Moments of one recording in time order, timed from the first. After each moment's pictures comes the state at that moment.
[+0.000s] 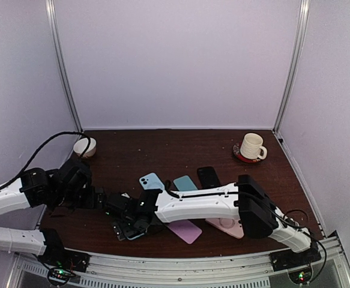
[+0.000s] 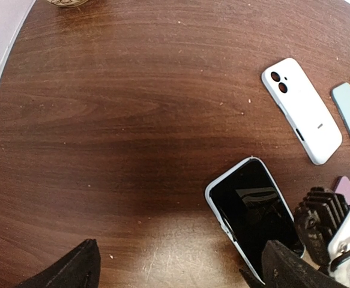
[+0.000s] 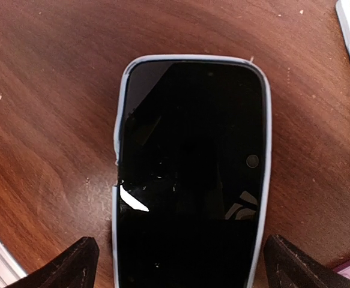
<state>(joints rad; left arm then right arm) -0.85 0.86 0.69 -0.86 -0.39 -0.81 1.36 2.49 2.15 -0.76 0.28 0.71</state>
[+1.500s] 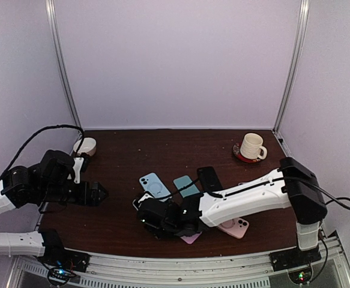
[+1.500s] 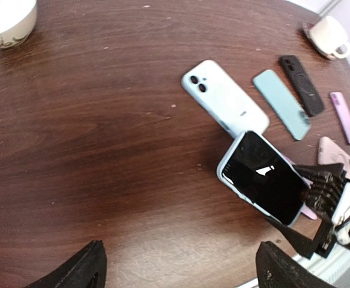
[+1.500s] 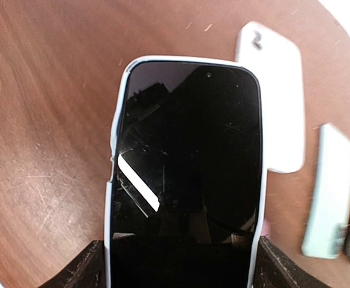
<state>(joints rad) -0.85 0.74 0.75 -0.85 -0.21 -0.64 1.38 2.08 1.48 -0.43 0.52 0.36</state>
